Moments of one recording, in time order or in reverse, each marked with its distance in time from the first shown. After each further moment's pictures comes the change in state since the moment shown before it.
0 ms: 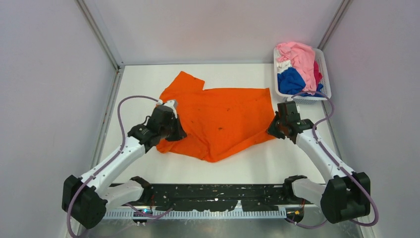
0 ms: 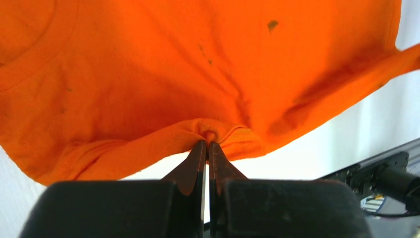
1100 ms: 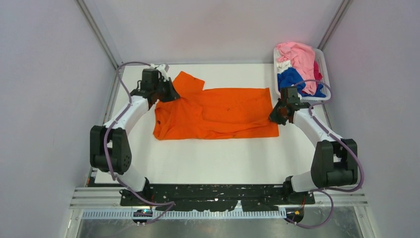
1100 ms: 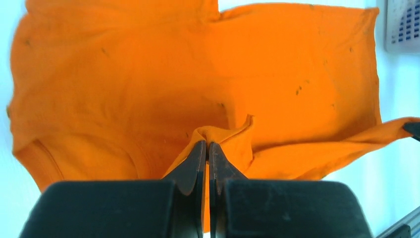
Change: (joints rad) left arm 0.389 0.536 0.387 0.272 0.261 0.248; right arm -0.124 0.331 0.210 0.081 -0.031 -0.032
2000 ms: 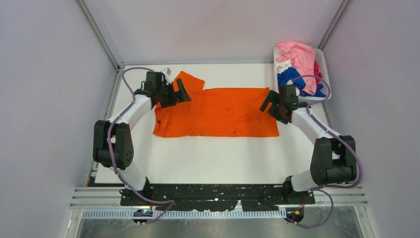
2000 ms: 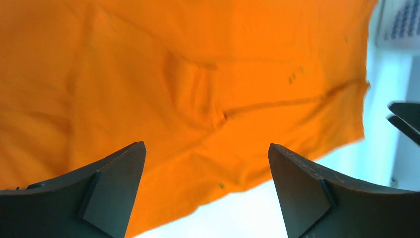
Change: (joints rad) left arm 0.013 0.153 0.125 -0.070 0.031 -0.066; right arm 0.006 0.044 0.016 0.139 0.043 -0.051
